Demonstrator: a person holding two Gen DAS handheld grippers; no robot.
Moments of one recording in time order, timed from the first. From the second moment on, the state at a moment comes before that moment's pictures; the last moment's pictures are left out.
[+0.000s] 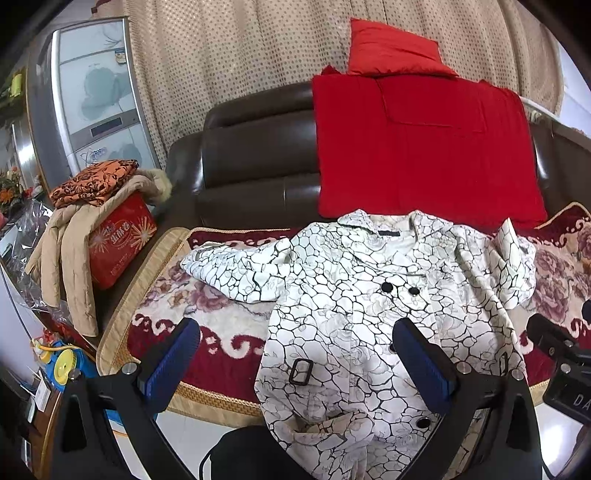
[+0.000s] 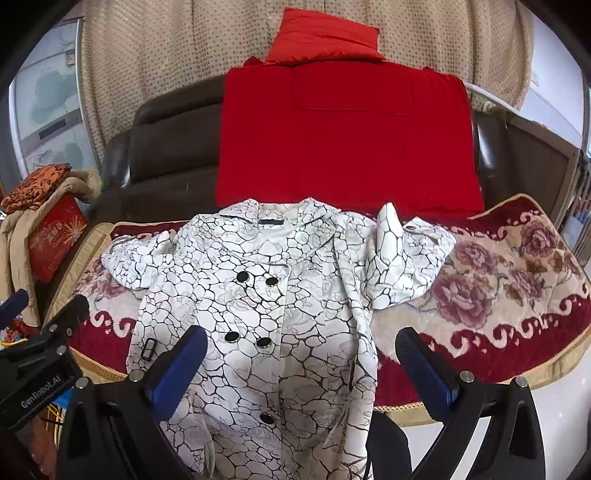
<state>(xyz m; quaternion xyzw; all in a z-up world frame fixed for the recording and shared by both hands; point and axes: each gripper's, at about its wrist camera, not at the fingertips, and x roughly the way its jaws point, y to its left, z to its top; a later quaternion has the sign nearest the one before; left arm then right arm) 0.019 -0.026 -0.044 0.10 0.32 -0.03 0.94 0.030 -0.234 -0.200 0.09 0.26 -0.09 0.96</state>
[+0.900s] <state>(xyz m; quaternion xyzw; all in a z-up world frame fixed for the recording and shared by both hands) 0.117 -0.081 -0.074 0.13 0.32 -0.04 0.94 0.099 -0.366 -0.213 0.16 0.25 -0.17 0.94</state>
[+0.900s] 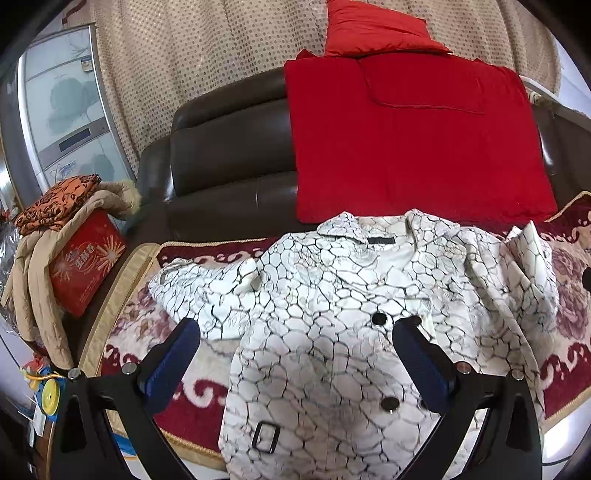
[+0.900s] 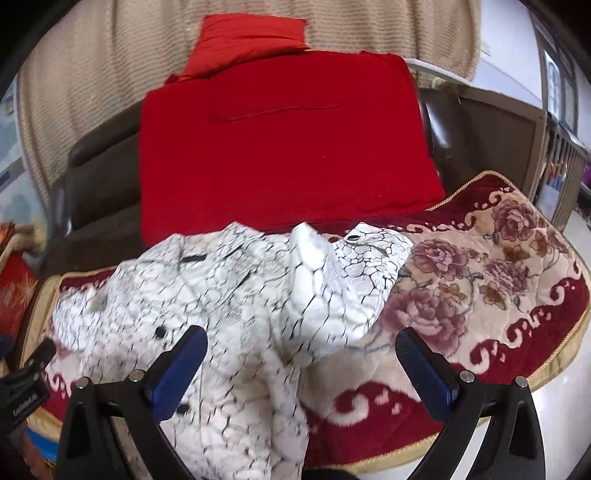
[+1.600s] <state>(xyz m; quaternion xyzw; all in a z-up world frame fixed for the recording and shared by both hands) 0.253 -0.107 -0.213 0.10 0.42 -0.11 0.89 0.215 -0.551 -0.321 0.48 0.22 -0.07 0.85</state>
